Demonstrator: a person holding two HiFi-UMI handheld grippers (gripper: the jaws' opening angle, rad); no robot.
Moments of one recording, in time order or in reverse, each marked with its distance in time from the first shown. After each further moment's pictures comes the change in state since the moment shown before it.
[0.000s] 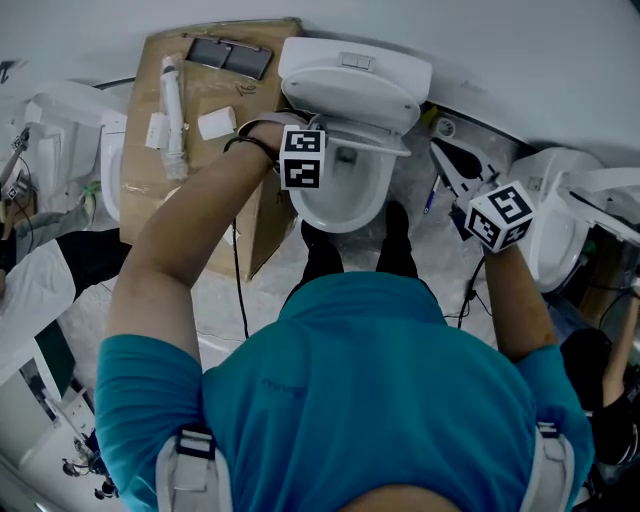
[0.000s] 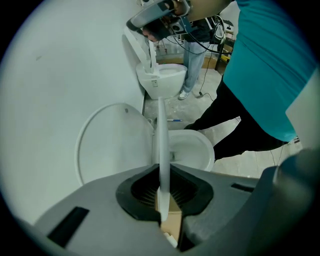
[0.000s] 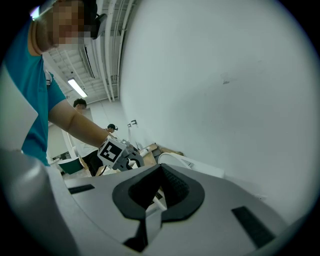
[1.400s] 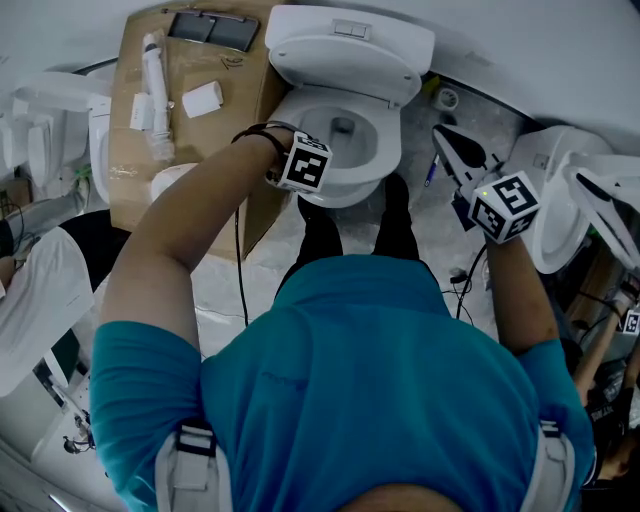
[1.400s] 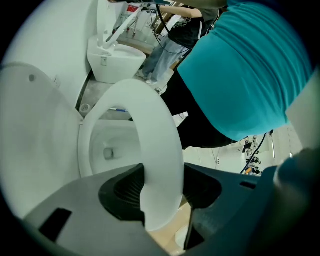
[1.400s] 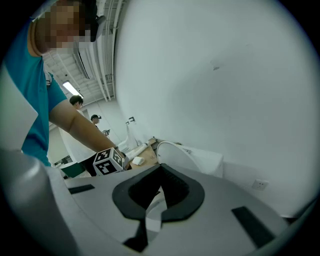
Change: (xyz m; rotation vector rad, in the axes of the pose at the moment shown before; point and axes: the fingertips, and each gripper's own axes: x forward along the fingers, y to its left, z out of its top) left arm 0.049 -0.158 -0.011 0.080 0.093 -0.688; right arm 0.000 -0.011 -0.040 0.072 0.052 0.006
